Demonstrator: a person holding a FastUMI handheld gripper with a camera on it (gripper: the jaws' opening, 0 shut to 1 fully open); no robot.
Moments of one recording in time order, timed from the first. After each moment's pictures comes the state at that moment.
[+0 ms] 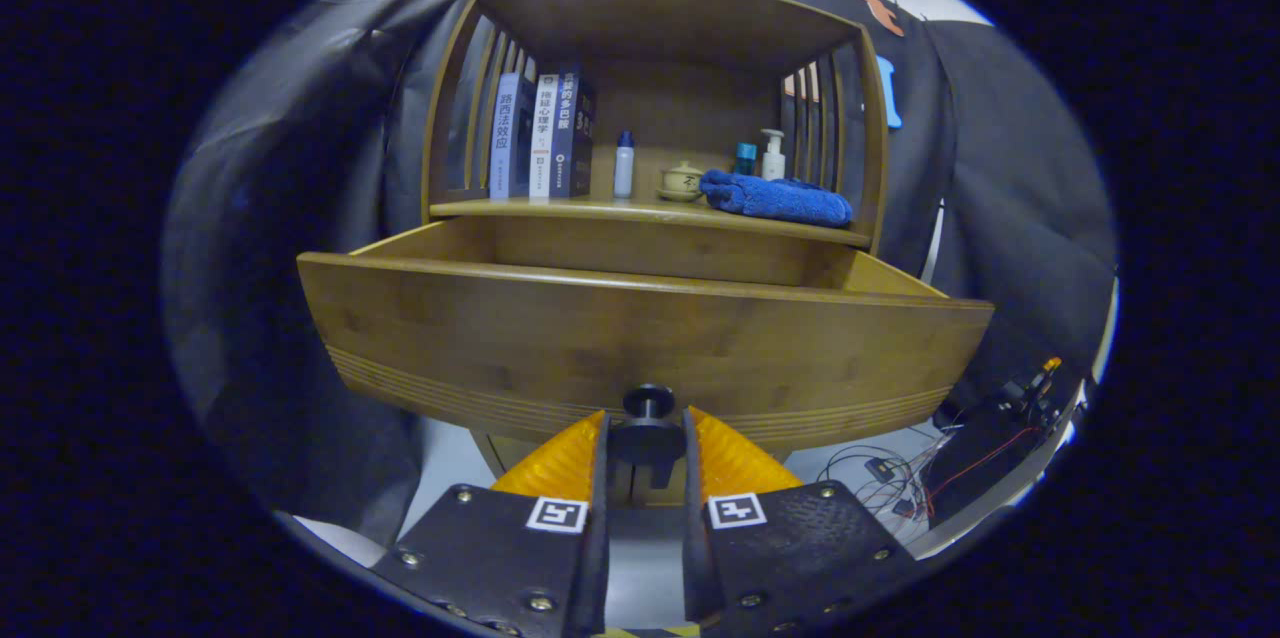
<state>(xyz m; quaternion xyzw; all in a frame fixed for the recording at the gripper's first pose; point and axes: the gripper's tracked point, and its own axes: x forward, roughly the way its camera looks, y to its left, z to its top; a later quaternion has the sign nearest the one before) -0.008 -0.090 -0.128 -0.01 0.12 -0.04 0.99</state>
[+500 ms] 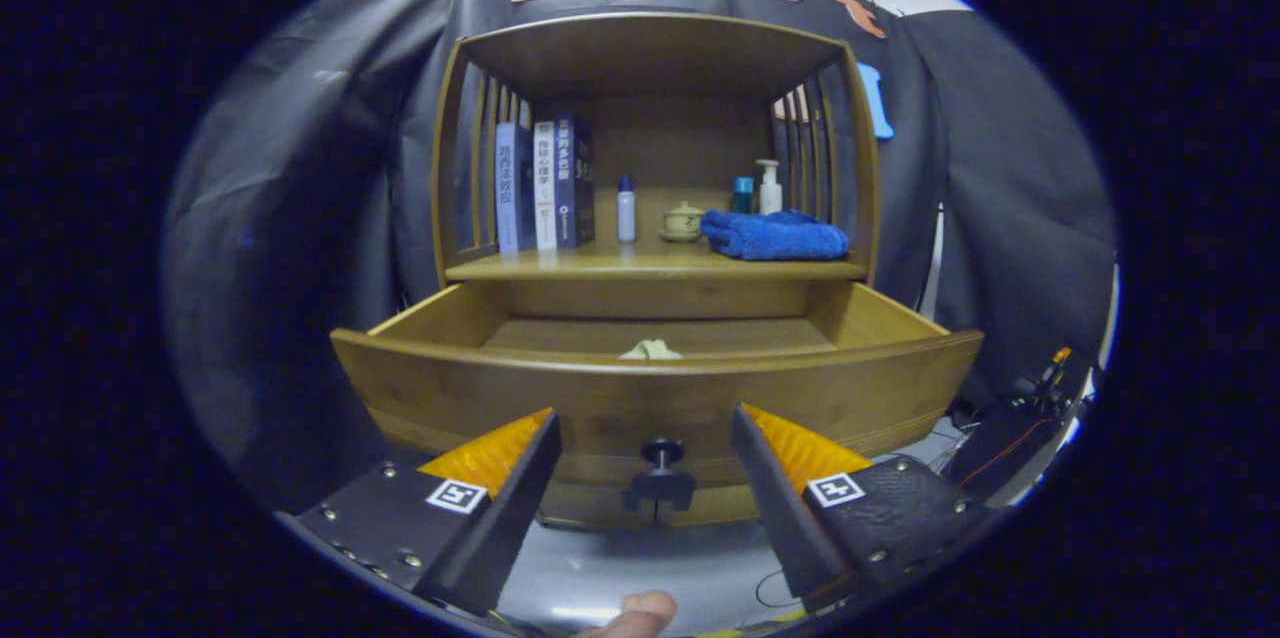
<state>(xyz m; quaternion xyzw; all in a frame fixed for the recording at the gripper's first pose) -0.017 -0.079 -0.061 0.03 0.08 -0.03 1.00</state>
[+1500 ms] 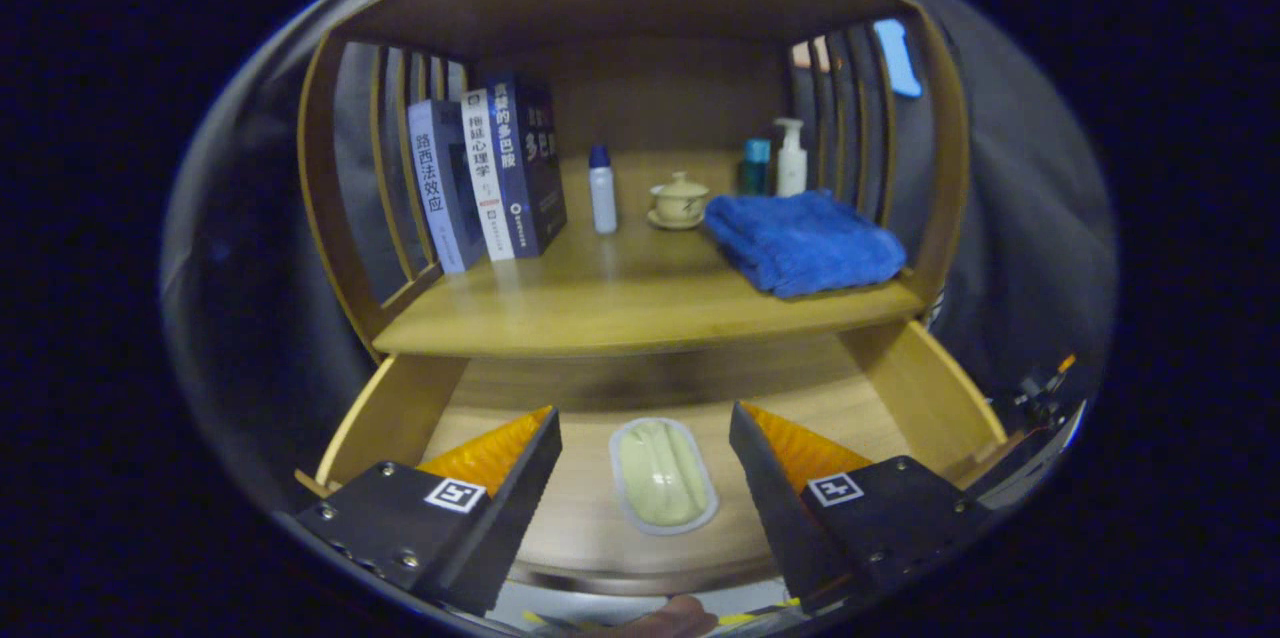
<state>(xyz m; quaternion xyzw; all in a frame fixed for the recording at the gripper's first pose) 0.136 -0.080 -0.032 0.07 0.24 -0.05 0.97</state>
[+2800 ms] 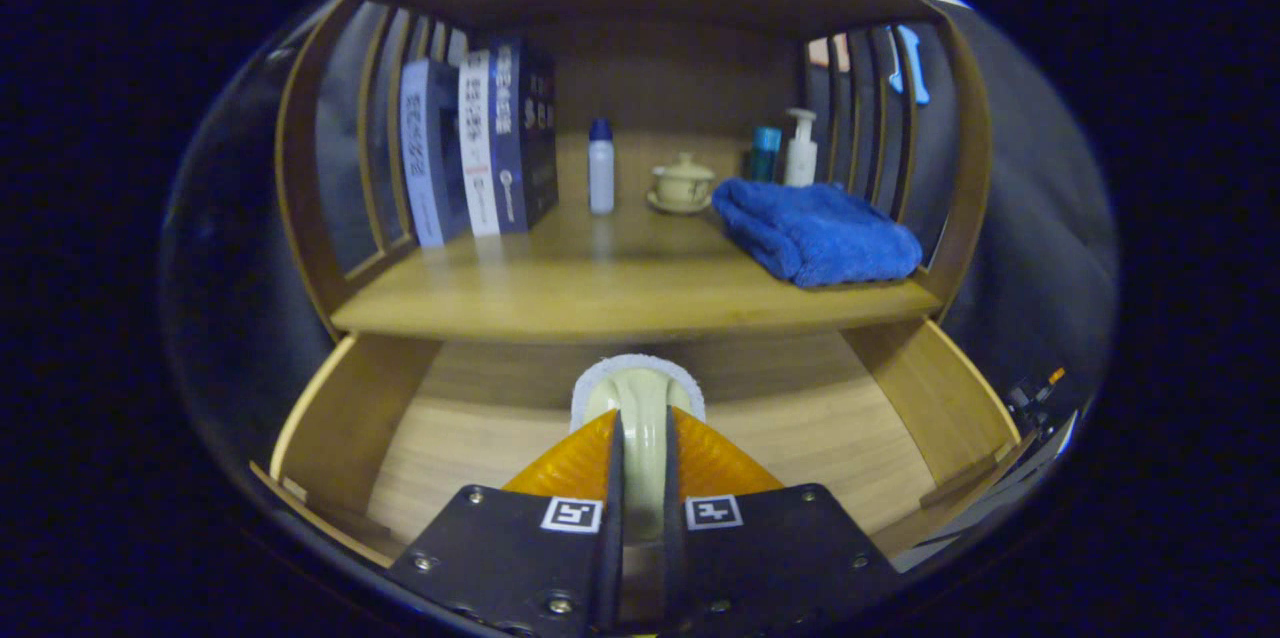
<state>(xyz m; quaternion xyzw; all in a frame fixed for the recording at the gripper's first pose) 0.135 -0.076 -0.023 0.03 0.16 -0.07 0.98</state>
